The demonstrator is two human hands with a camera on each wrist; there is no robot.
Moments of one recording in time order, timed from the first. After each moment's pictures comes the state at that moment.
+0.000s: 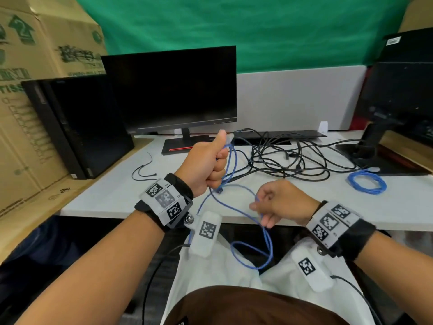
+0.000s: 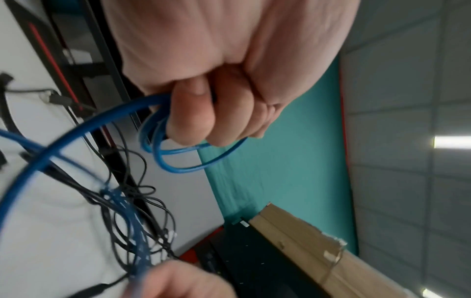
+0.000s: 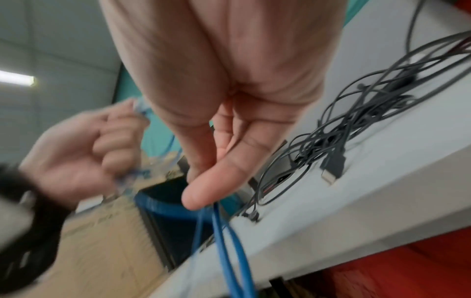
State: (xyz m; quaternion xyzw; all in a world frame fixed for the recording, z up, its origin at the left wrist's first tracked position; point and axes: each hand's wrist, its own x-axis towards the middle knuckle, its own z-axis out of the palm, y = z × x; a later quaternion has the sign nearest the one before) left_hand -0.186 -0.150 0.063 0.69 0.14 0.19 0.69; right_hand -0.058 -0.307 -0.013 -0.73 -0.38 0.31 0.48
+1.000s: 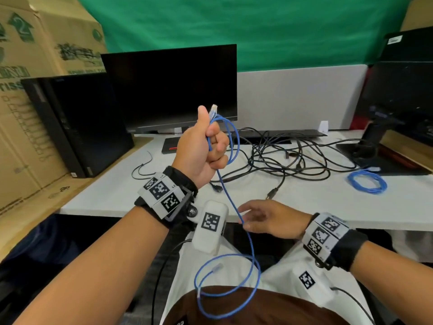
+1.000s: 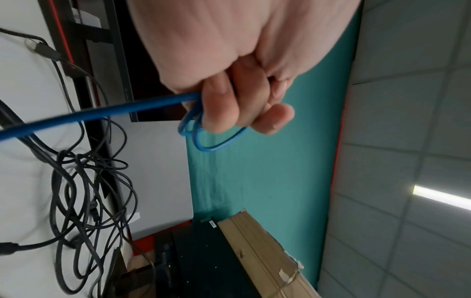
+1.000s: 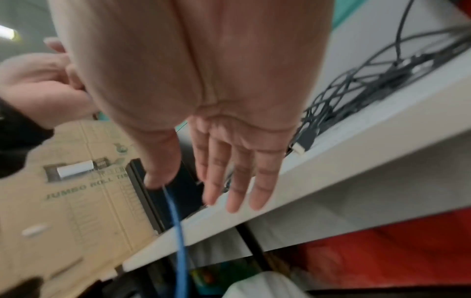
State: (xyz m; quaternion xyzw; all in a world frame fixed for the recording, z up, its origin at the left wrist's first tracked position) left_hand -0.186 -0.155 0.080 0.56 0.04 0.28 0.78; right_hand -0.060 -0.305 -0.046 -0.71 -0.50 0.33 0.36
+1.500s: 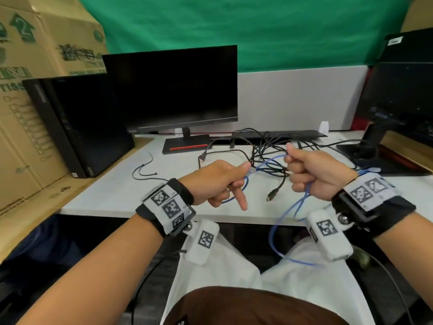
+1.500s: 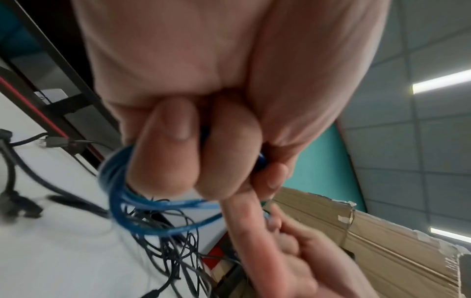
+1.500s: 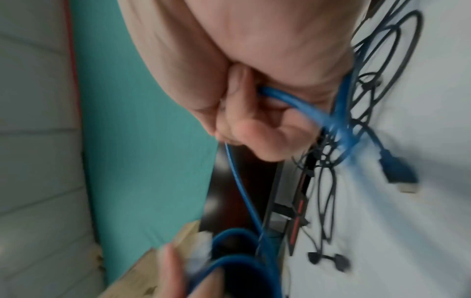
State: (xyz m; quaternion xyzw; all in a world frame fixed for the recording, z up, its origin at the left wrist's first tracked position) left_hand -0.188 -0.152 0.049 0.83 0.07 0.00 0.56; right_hand -0.025 -0.327 0.047 -0.61 -0.21 0.36 0.68
